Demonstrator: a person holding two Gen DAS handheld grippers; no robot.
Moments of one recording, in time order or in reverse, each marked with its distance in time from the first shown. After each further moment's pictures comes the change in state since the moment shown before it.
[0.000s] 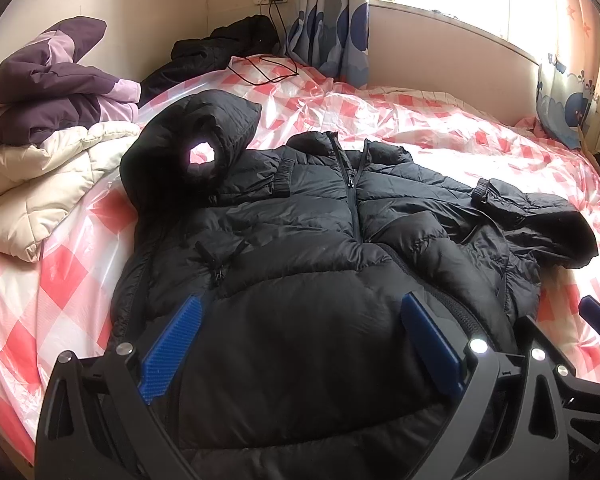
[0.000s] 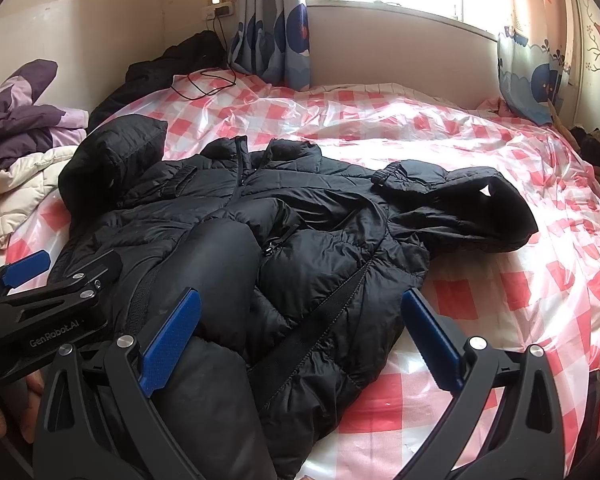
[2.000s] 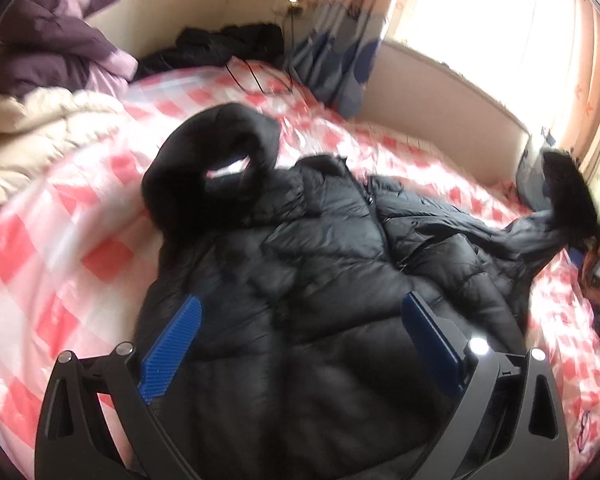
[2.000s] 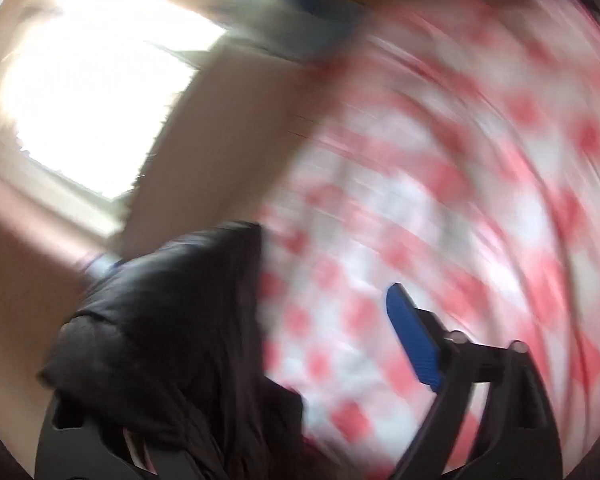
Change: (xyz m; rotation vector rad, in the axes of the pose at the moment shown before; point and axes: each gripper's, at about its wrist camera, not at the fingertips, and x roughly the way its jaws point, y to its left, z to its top) left arm 0.018 0.006 0.018 -0.199 -0.053 -0.184; right arm 0.129 -0.583 0.126 1.201 -0.077 0.112
